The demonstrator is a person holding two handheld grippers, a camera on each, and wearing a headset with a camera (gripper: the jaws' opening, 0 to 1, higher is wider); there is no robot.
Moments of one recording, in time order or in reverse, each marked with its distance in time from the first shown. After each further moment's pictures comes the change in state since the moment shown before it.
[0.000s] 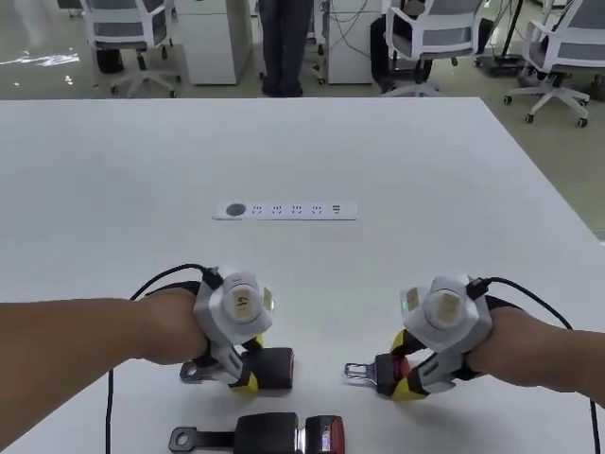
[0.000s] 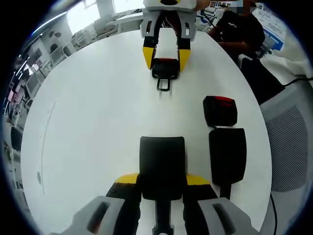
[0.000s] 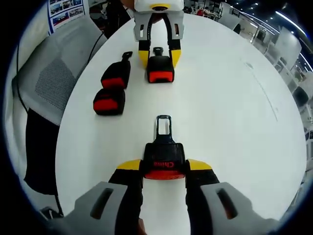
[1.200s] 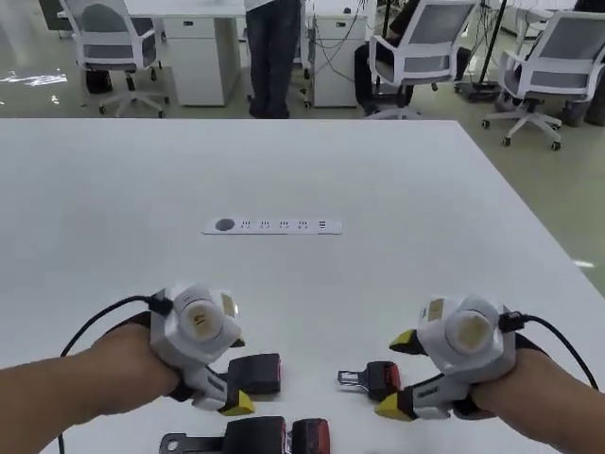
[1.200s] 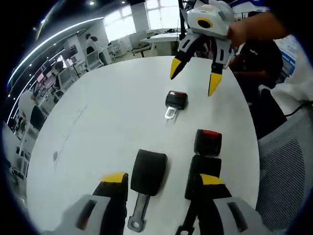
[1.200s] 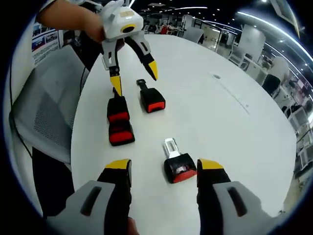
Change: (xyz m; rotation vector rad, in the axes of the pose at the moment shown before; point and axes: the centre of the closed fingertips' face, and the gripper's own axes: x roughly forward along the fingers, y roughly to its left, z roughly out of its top) left arm -0.056 -0.039 0.024 -0.215 -0.250 0.226; right arm -0.052 0.039 0.034 0.239 -0.228 -0.244
